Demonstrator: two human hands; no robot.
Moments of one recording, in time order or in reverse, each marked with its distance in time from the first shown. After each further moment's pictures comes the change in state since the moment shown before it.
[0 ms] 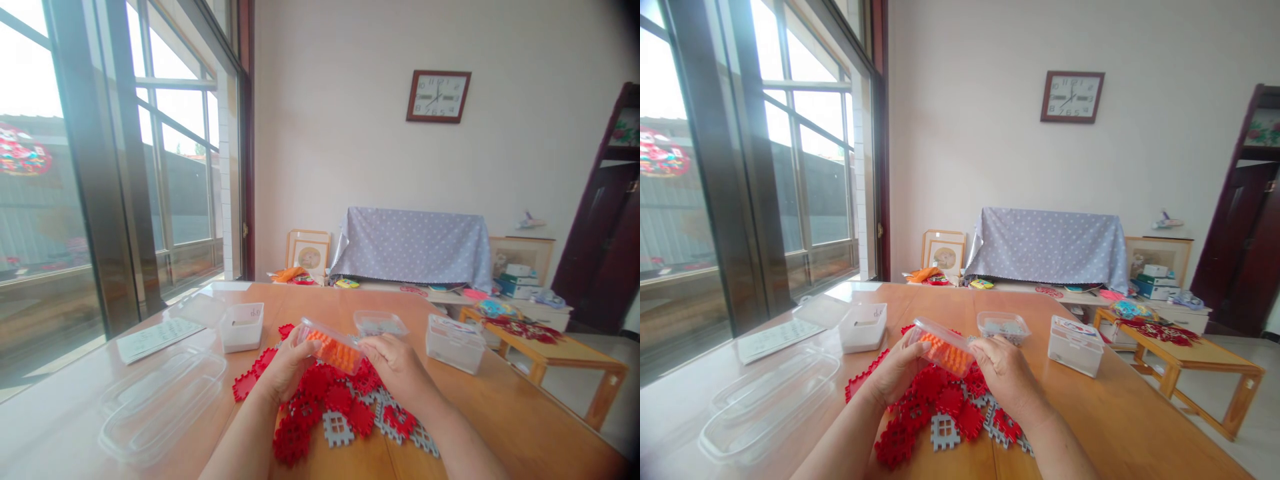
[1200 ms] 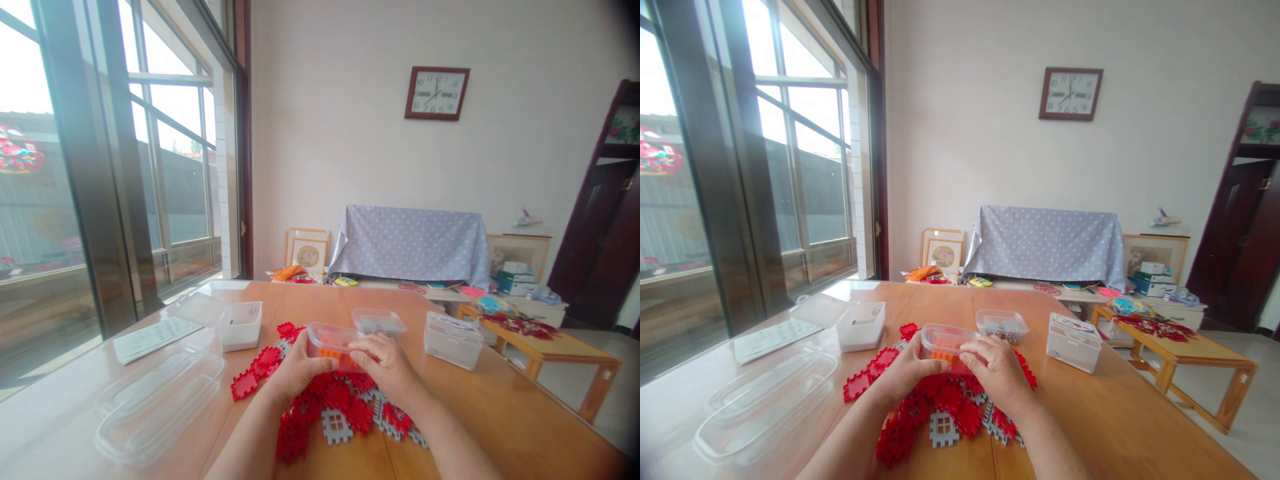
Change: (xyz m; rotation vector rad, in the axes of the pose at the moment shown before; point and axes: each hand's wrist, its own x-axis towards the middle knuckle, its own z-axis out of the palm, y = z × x) left_hand 0.001 -0.012 0.004 0.200 -0.043 -0.025; right_hand 0.001 0.011 0.019 0.032 0.017 -0.034
